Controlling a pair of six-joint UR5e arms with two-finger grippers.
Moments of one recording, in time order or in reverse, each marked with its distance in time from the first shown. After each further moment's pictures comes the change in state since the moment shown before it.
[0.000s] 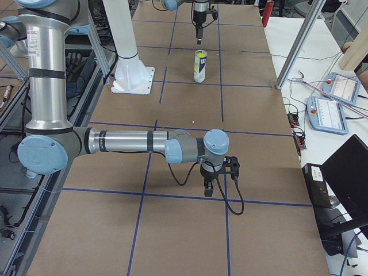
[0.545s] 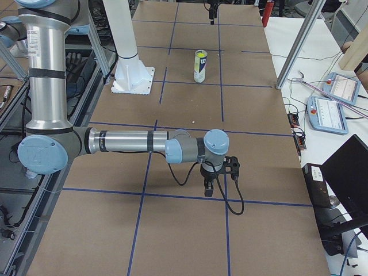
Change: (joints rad) left arm -0.334 0.282 -0.021 -0.086 -0.033 0.675; right arm 0.000 0.000 0.000 0.000 0.000 0.000
